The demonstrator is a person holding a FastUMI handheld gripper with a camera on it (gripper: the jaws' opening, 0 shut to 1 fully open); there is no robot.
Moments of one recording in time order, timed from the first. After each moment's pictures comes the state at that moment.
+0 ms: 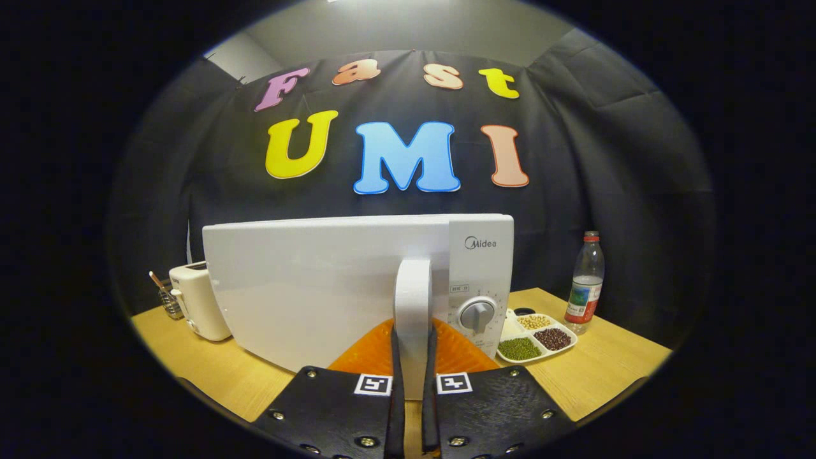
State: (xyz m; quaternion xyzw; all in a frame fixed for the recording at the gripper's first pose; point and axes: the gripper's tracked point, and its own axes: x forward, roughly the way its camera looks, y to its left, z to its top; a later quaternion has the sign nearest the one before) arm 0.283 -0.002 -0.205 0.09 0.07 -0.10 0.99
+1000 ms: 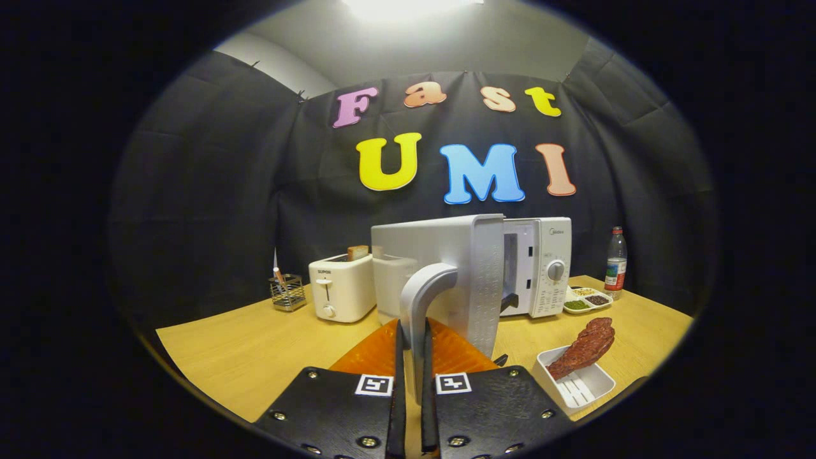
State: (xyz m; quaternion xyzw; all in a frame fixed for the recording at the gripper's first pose) arm 0.129 0.221 -0.170 0.07 0.03 0.02 1.00
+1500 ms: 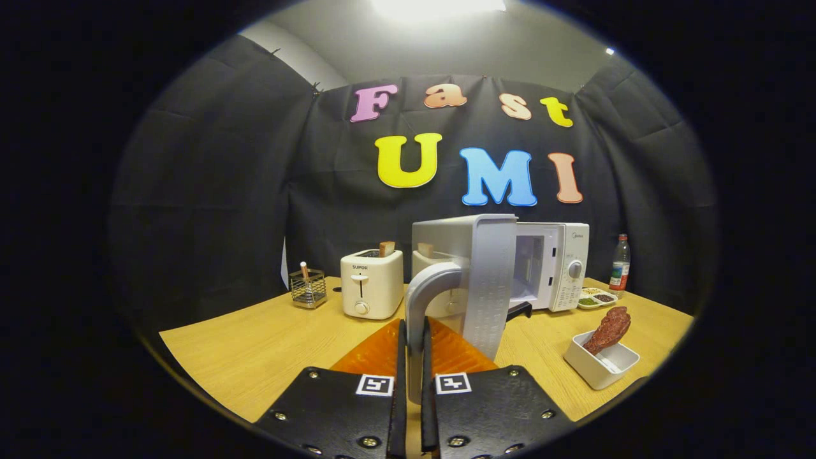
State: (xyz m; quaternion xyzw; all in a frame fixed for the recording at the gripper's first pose) arm 0.115 0.303 -0.166 0.06 0.04 0.00 1.00
